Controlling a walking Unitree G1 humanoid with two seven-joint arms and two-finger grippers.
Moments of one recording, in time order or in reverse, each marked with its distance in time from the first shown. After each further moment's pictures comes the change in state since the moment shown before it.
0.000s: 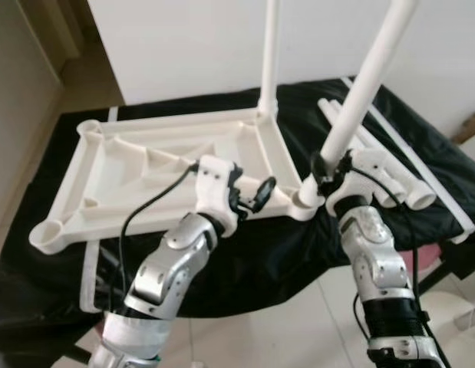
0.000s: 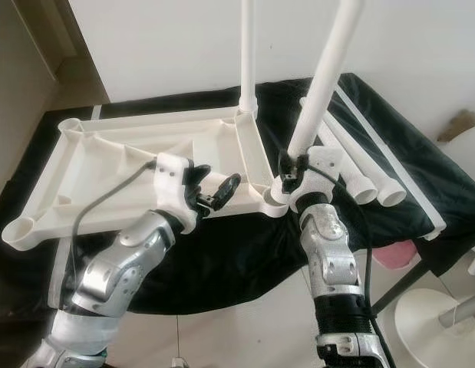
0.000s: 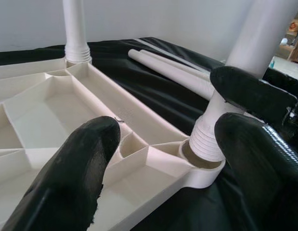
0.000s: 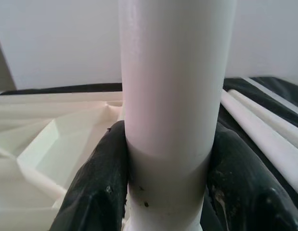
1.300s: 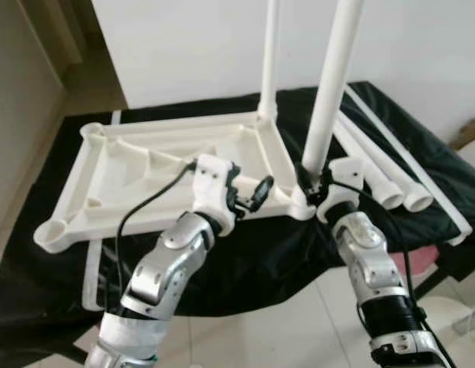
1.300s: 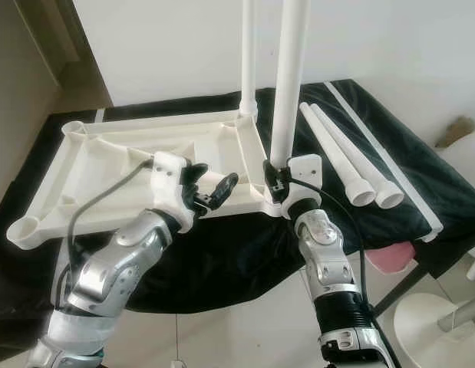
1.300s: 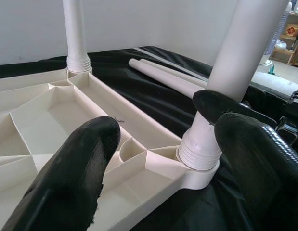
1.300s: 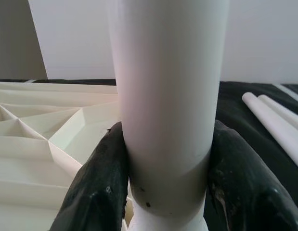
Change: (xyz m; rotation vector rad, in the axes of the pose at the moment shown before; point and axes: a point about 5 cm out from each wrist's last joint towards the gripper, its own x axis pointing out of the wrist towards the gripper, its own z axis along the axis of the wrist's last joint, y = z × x) left arm 0.000 0.001 0.003 0.012 -0.008 0.002; right arm 0.007 -0.004 -0.020 0.025 0.064 0.075
